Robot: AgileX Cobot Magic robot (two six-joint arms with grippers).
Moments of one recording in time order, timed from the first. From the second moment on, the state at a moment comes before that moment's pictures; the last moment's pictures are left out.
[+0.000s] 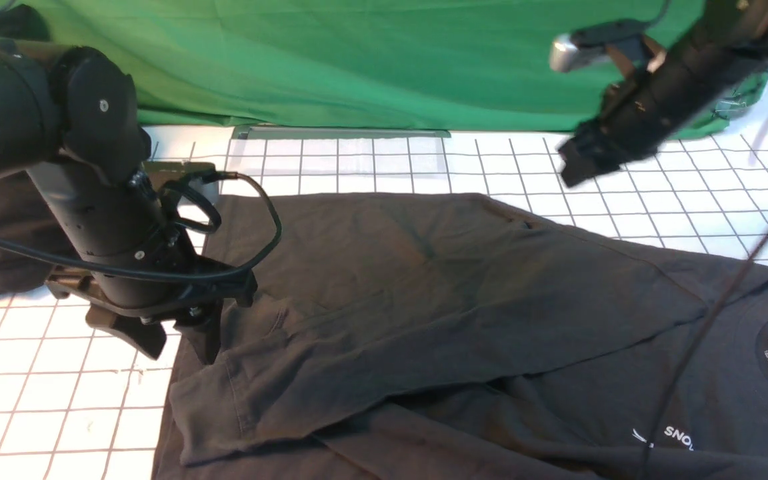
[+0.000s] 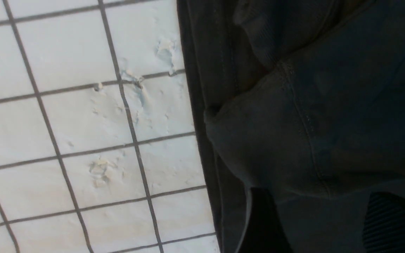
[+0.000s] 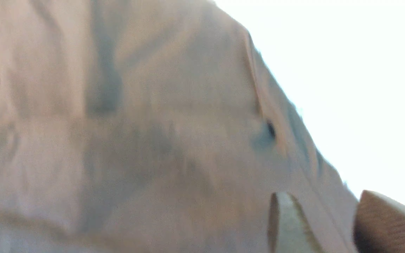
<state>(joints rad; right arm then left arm) 0.22 2.10 -1.88 0.28 0.97 -0.37 -0.29 1.63 -1.22 -0.04 1.12 -0.19</state>
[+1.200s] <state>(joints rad) 0.30 2.39 -2.07 0.17 0.75 -0.29 -0.29 1.63 -1.22 -0.06 1.10 -0.19</state>
